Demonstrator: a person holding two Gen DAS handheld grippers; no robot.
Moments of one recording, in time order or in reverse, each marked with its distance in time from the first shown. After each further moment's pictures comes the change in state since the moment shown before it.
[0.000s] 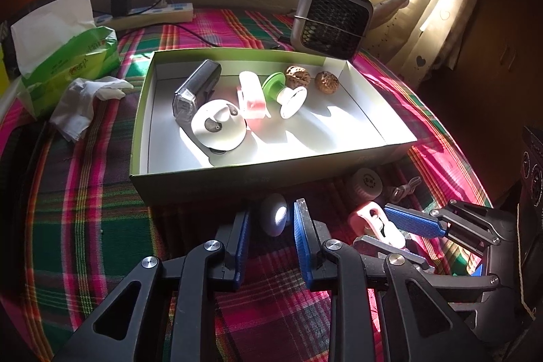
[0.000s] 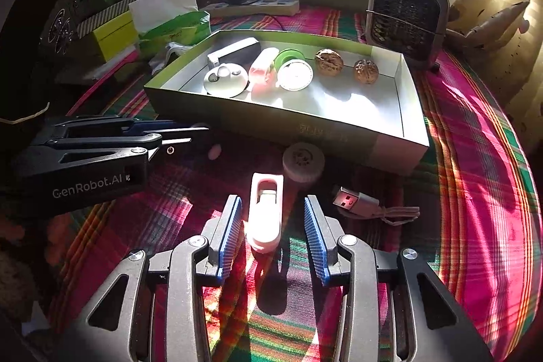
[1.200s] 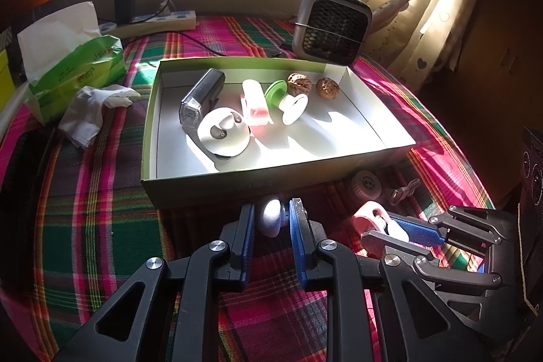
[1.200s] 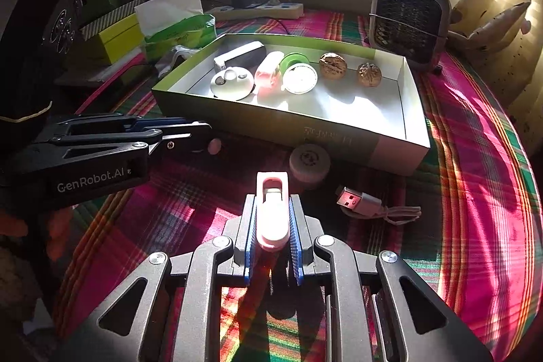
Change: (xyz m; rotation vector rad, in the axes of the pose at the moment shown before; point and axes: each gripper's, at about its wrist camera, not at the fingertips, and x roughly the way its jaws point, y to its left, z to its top) left arm -0.009 0.001 0.001 0.010 -0.022 0.015; right arm -0.006 0.002 0.000 -0.003 -0.014 0.018
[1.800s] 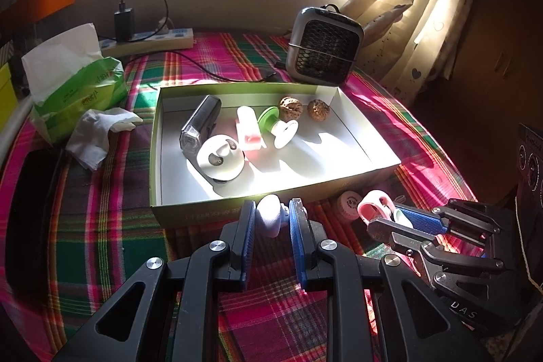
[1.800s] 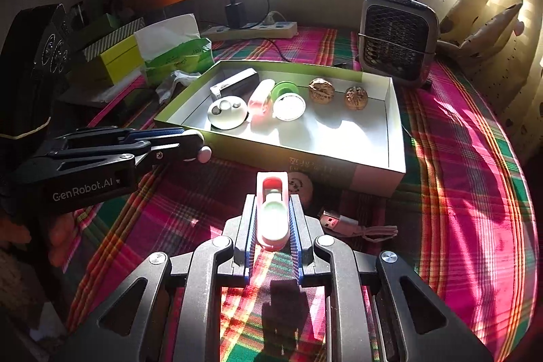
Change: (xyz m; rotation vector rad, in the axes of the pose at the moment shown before) left arm -0.018 -0.006 0.014 0.010 -0.044 -0.008; right arm -0.022 -0.011 0.015 0.031 -0.062 0.006
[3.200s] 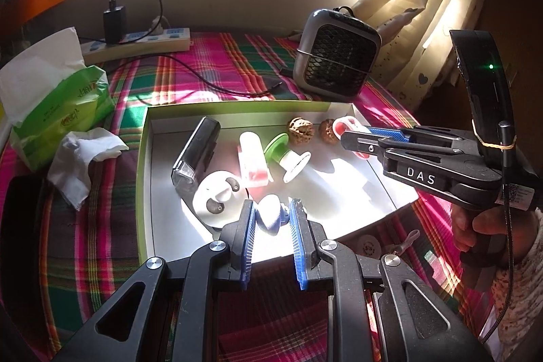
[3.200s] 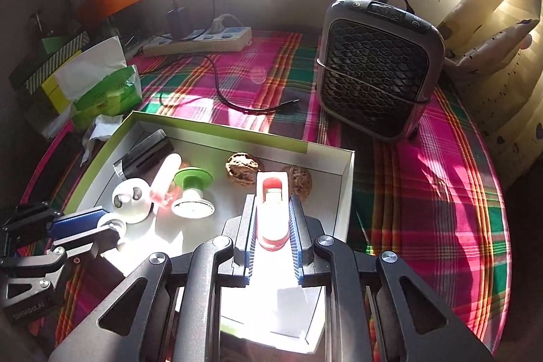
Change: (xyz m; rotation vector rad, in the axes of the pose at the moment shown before) left arm 0.034 0.011 0.032 -0.021 0.021 -0.007; right arm 0.068 -0.067 0.091 0.009 0.089 -0.085
